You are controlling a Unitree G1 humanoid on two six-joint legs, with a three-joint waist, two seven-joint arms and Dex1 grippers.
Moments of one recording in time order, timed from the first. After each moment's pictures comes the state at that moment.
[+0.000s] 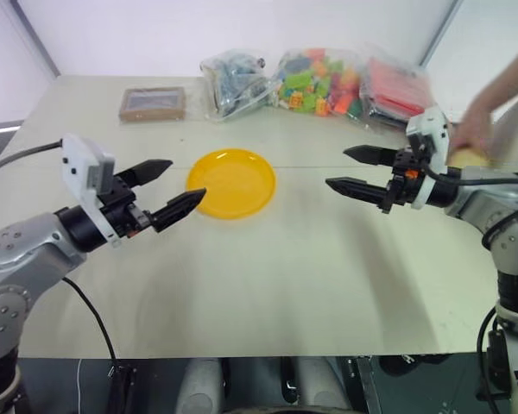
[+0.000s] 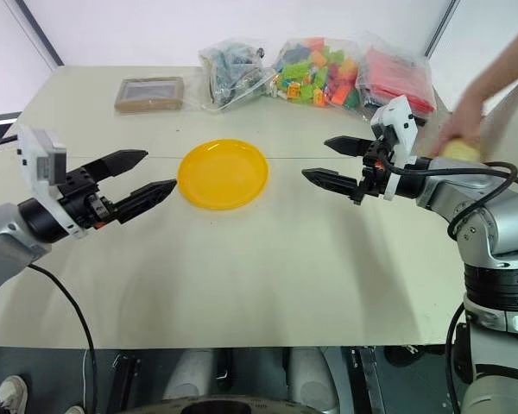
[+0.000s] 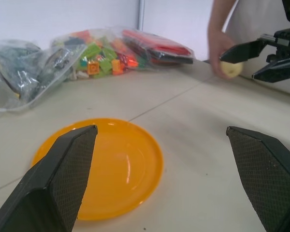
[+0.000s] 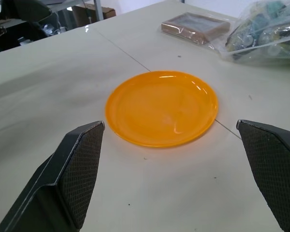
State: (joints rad) left arm -0.17 0.82 0.39 -0.62 -1.07 0.78 -0.45; right arm -0.56 -0.79 -0.16 -0.20 0.68 0.79 0.90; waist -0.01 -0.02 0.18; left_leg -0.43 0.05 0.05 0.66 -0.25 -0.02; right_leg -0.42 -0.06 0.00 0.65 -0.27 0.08
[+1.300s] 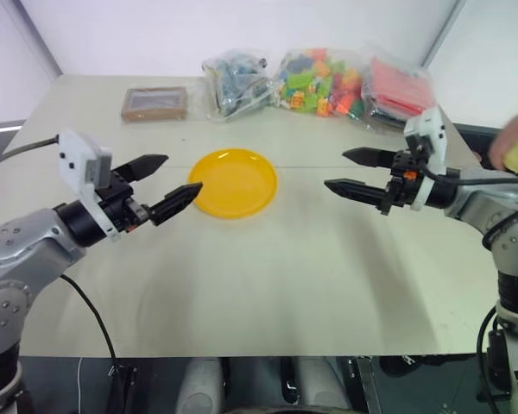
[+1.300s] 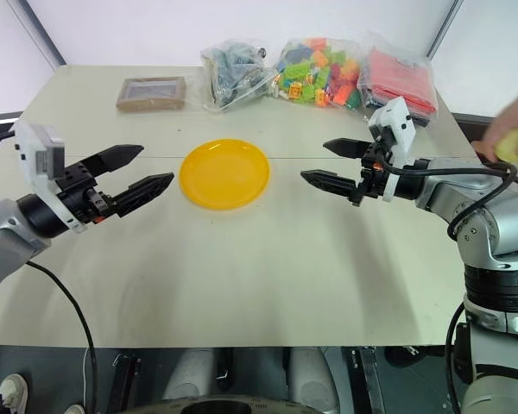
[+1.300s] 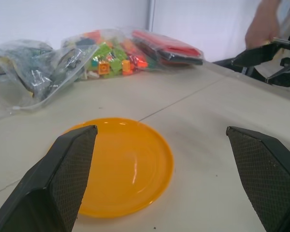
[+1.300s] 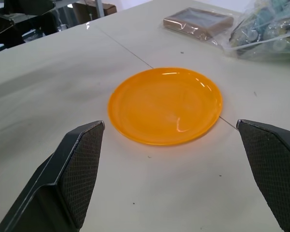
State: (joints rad) left arm -0.21 0.82 0.39 -0.60 -1.05 0.77 -0.43; right arm -0.56 -0.79 -0.16 -0.21 0.69 0.82 0.89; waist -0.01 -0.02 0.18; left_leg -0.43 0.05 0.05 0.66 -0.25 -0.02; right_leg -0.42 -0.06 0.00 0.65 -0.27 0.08
